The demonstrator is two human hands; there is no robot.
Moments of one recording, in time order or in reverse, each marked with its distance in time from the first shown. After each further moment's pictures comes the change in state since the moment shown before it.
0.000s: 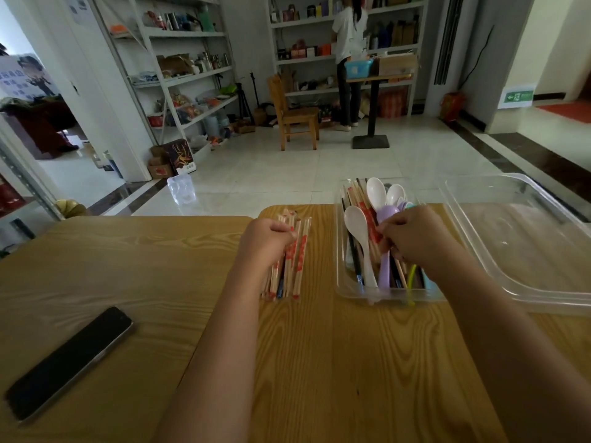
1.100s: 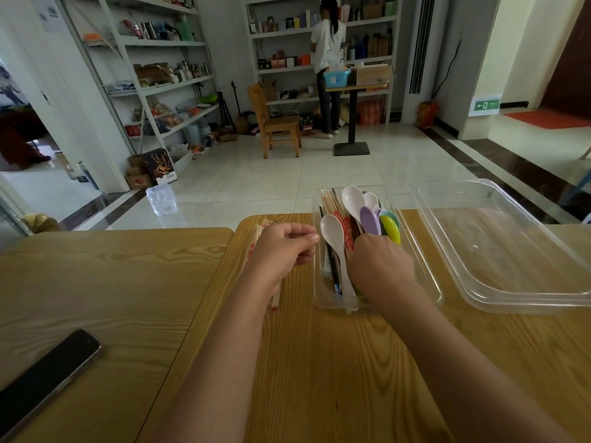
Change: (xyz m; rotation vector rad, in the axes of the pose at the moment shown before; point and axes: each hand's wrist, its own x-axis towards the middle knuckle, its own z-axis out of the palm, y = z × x) left_hand -0.026 0.035 0.032 -0.329 -0.237 0.068; right_hand -0.020 0.011 0.030 -0.715 0.152 -0.152
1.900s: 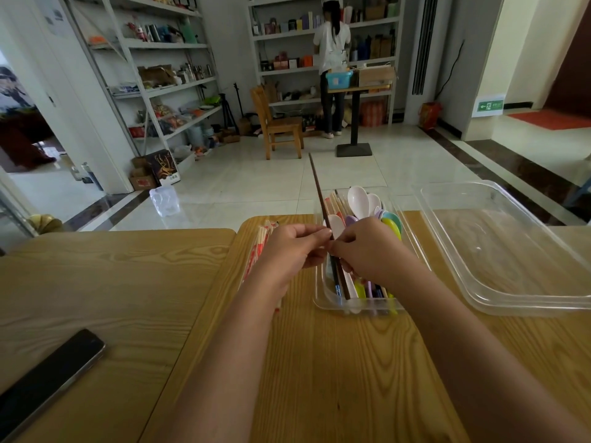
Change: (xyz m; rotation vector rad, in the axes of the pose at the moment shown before) left_hand -0.002 0.005 0.009 -0.050 -0.043 0.001; right_hand 0.012 -0.007 -0.022 0.460 -0.116 -0.110
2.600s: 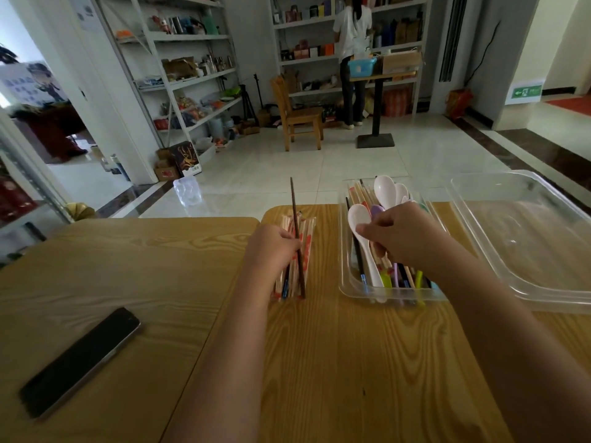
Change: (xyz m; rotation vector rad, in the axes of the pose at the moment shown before) left_hand 0.018 -0.036 -0.053 0.628 0.289 -0.055; right_hand -0.005 0.006 -0.010 0.046 0.028 -0.055
